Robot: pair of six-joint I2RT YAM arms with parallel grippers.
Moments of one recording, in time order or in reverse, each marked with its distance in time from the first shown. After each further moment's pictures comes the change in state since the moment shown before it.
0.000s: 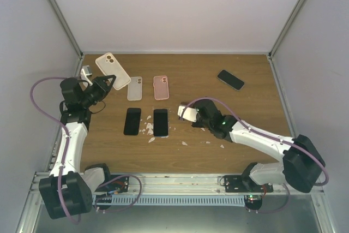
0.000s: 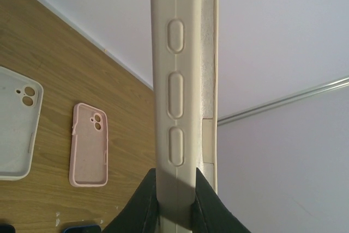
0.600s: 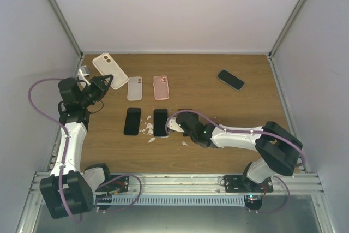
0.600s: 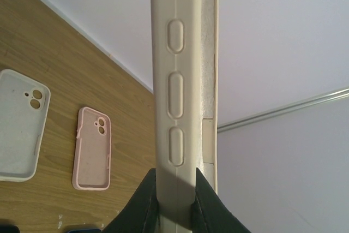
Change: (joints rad) left arm 0.030 0.004 0.000 0.000 -0.001 -0.016; right arm 0.189 0.238 -0.020 0.125 0.271 -0.006
